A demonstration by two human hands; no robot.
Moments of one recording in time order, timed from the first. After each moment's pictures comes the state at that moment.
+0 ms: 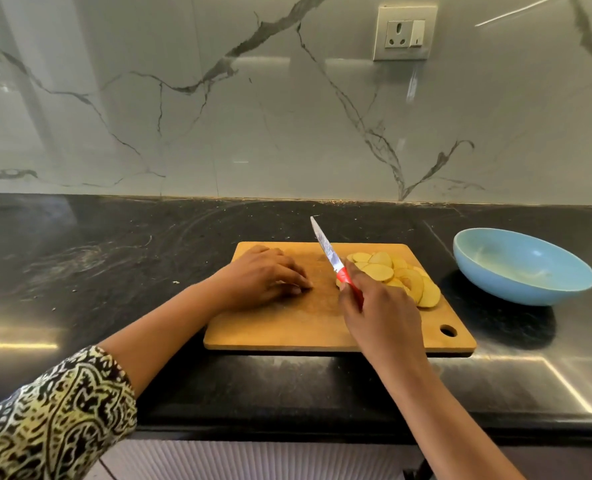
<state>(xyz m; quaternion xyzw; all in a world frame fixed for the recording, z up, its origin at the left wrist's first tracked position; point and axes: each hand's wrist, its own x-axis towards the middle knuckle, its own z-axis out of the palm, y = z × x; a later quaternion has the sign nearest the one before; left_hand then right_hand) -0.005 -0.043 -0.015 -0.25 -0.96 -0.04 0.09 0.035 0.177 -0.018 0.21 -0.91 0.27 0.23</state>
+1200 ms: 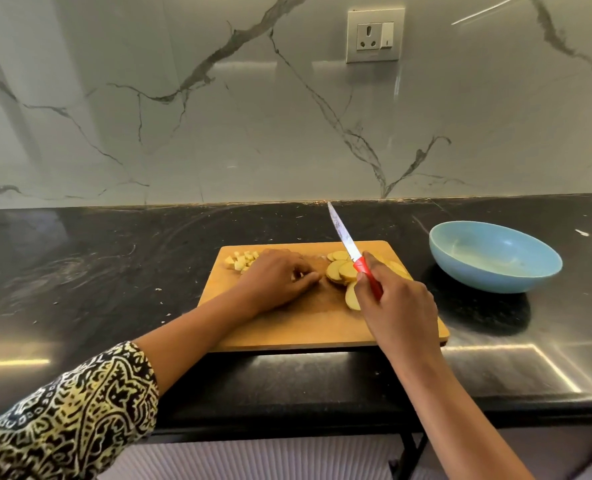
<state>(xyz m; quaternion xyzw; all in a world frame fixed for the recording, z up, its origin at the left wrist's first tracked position) -0.018 0.020 -0.015 -0.18 -0.96 -0.16 0.14 0.024 0.216 -0.020 0.16 -0.88 0.32 0.30</state>
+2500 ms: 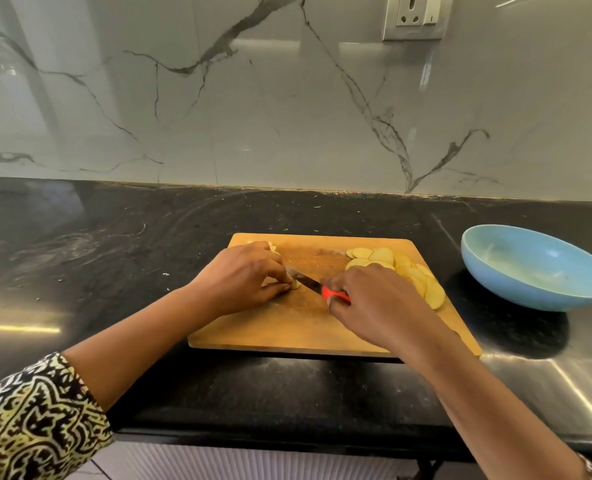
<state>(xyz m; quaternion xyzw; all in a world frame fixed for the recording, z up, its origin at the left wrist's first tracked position) 0.013 -0.037 -0.015 -0.21 -0.96 -0.07 0.18 0.011 0.182 0.016 0.34 -0.93 0.12 0.06</state>
